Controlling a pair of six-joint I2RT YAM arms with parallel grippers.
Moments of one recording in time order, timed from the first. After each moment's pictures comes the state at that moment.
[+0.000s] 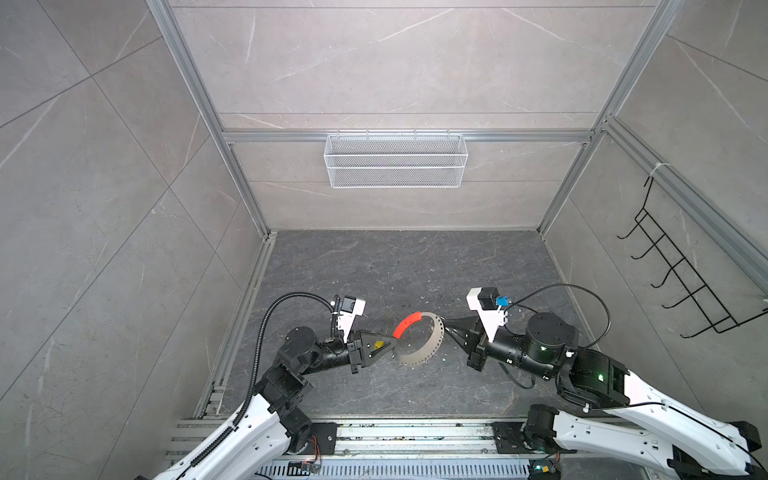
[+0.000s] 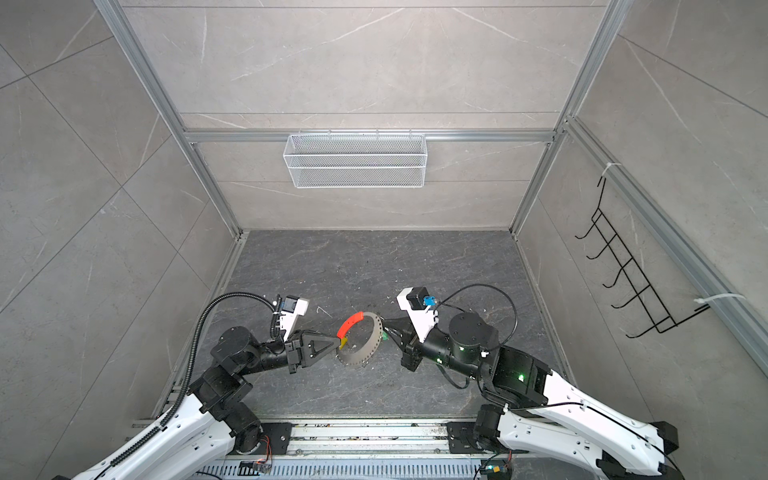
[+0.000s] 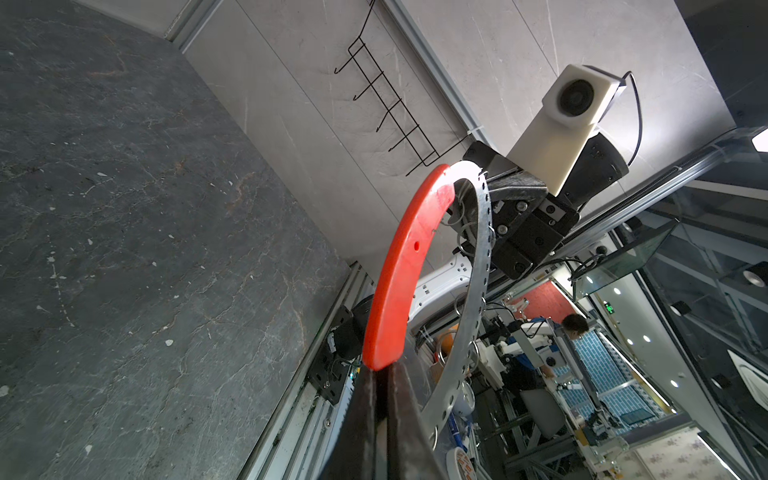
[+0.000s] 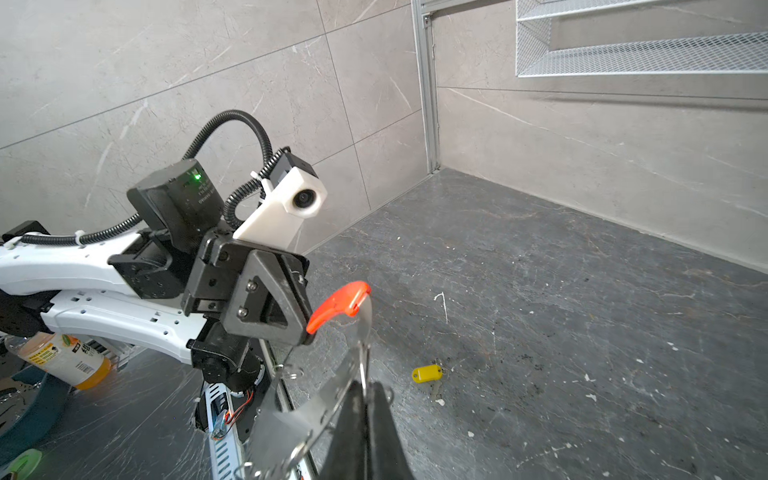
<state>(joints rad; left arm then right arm) -0.70 0.60 0.48 0.15 0.72 -0.86 1.07 0.78 0.96 -0.40 0.03 0.23</state>
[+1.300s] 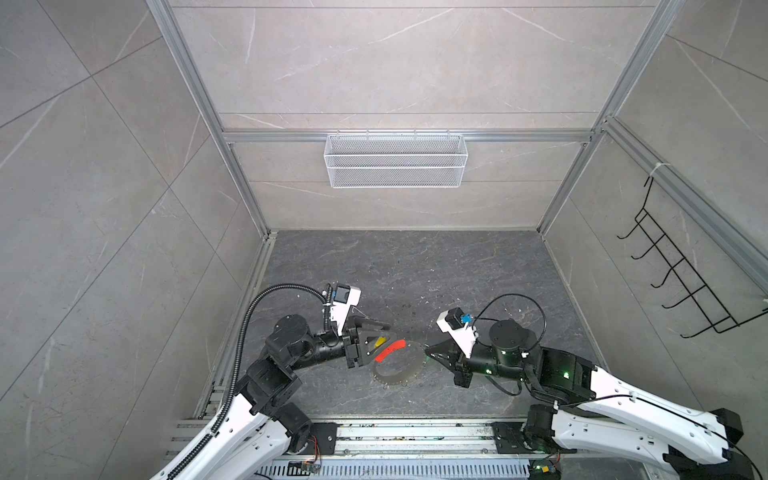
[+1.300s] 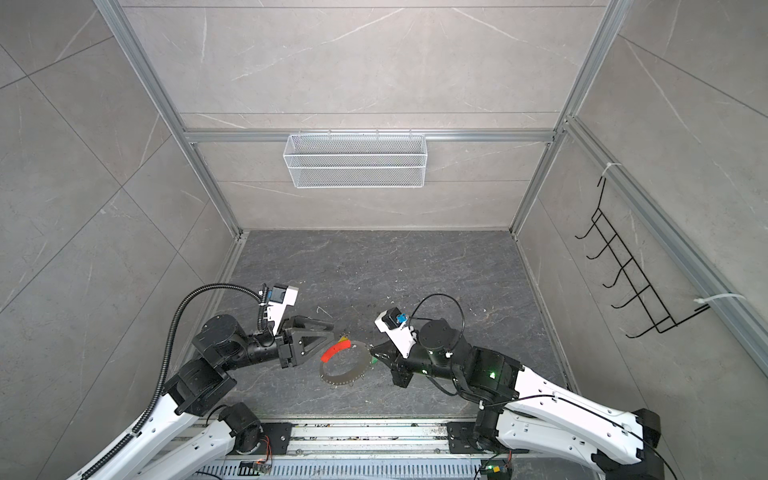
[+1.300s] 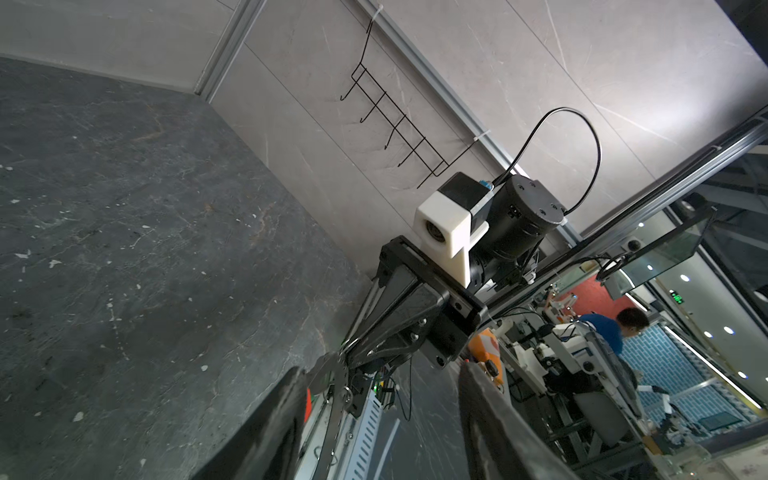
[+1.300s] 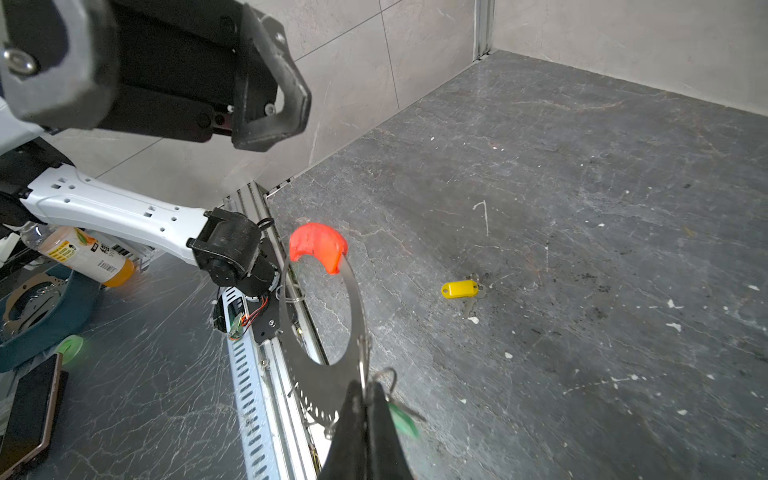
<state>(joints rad) -0.70 0.60 0.69 -0.11 0.65 -0.70 1.09 0.83 0.84 -0.42 -0.10 0.24</state>
